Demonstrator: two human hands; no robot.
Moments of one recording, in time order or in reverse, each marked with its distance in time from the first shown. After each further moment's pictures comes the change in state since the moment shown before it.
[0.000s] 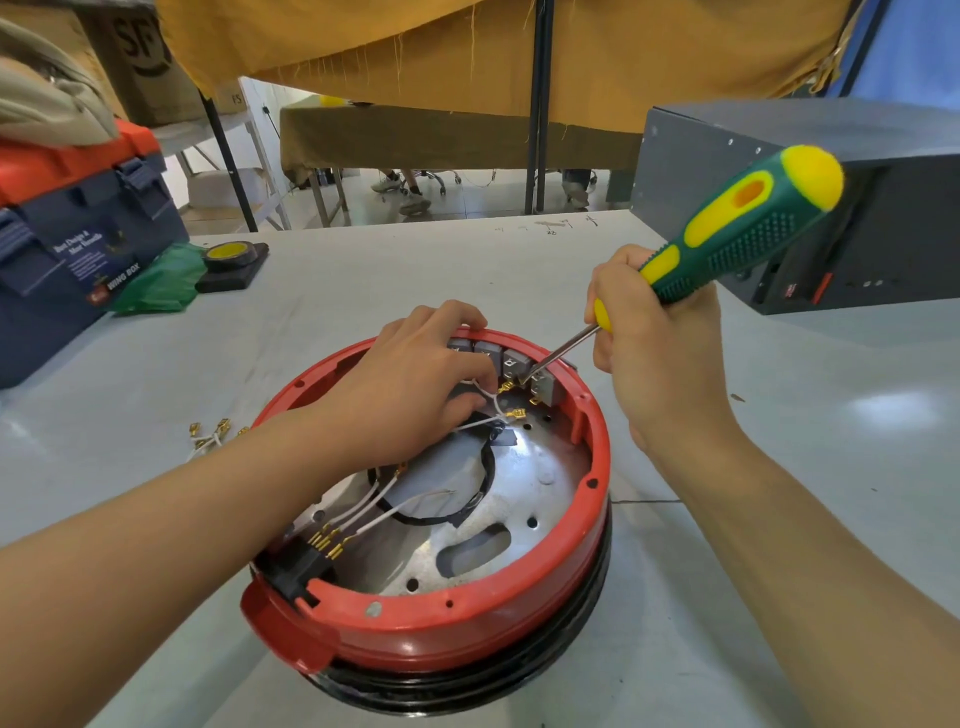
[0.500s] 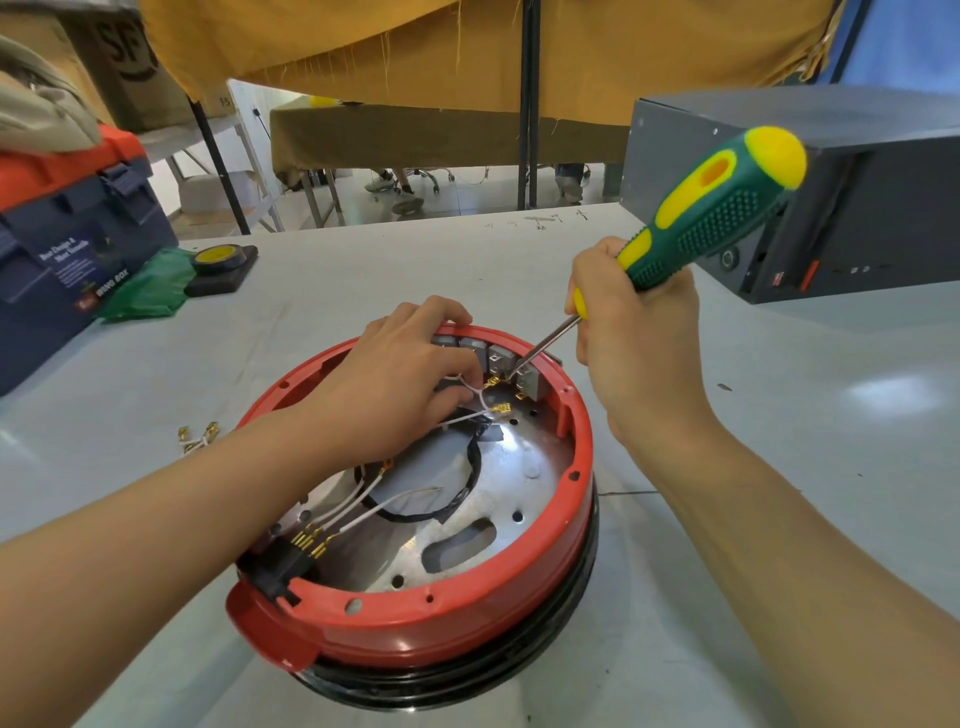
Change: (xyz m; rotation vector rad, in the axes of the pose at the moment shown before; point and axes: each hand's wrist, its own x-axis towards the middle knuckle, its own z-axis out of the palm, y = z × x) left_hand 0.001 0.002 -0.001 -0.004 -0.008 -0.020; right_hand -0.003 -0.007 0.002 -0.070 0.063 0.035
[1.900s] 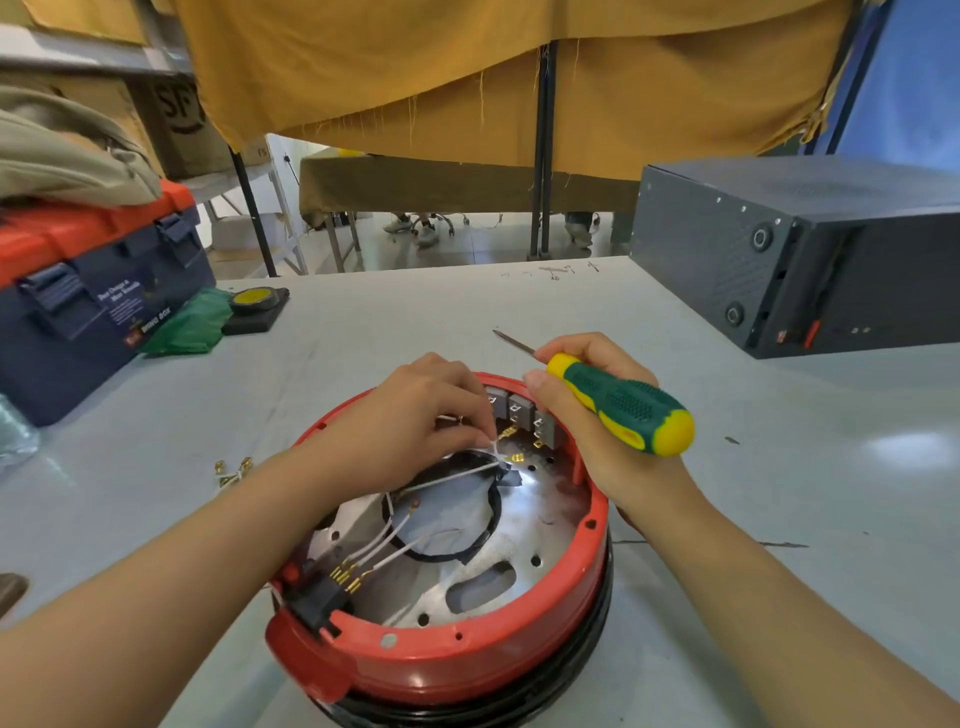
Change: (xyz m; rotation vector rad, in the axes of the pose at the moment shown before) left_hand -0.006 -0.008 -0.015 -0.316 0.026 0.072; right_hand -0.008 0.042 -0.008 -0.003 -0.304 -0.132
